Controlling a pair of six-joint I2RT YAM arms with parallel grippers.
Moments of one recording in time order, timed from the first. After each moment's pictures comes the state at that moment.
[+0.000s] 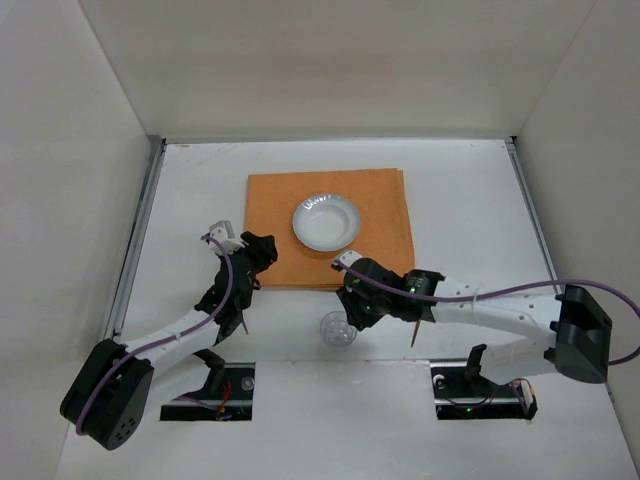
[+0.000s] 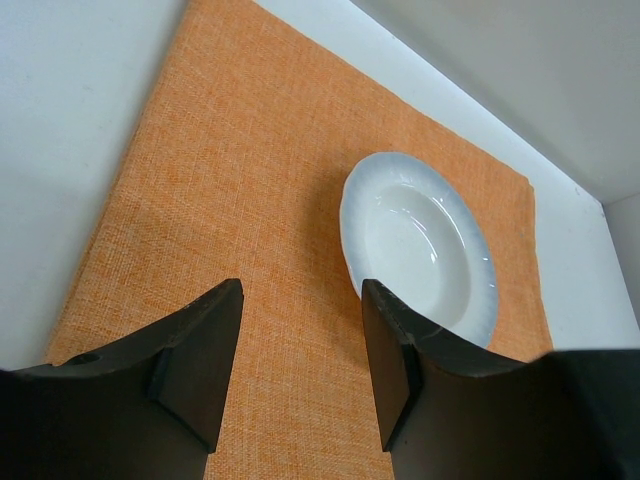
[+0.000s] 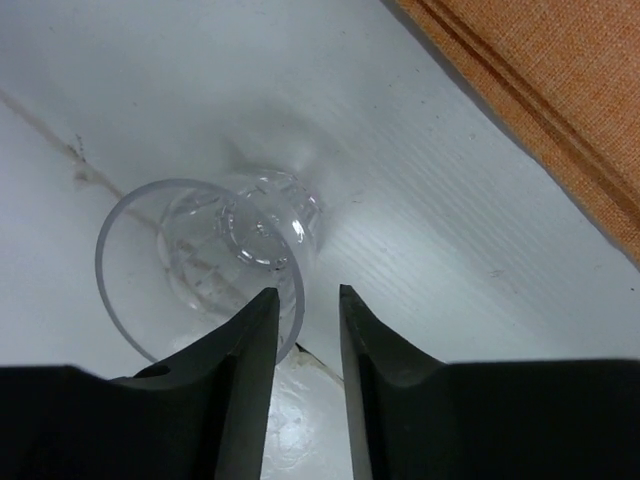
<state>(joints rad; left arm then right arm) -0.54 1.01 0.22 0.58 -0.48 -0.72 1.12 1.31 0.90 -0.56 0.08 0.44</state>
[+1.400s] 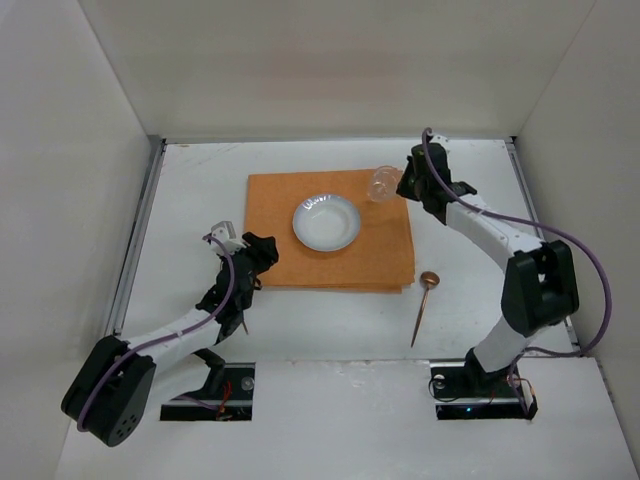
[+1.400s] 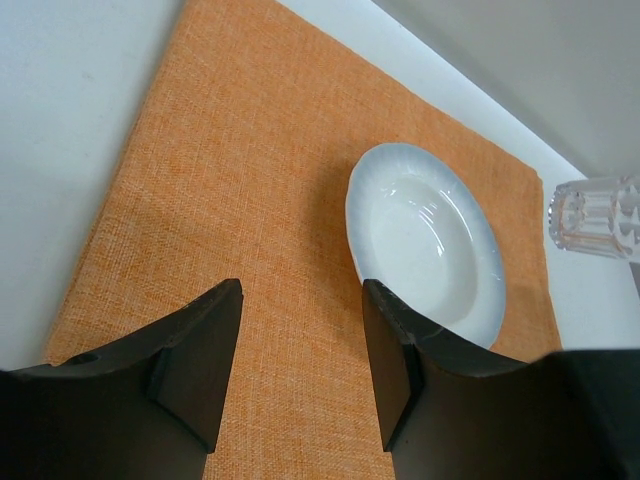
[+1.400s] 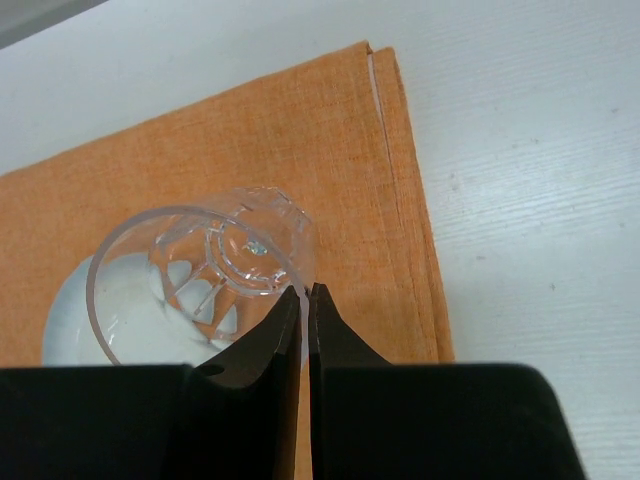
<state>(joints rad) -0.54 1.03 0.22 0.58 -0.48 -0.73 0.35 1.63 1.25 -0.20 0.23 0.53</state>
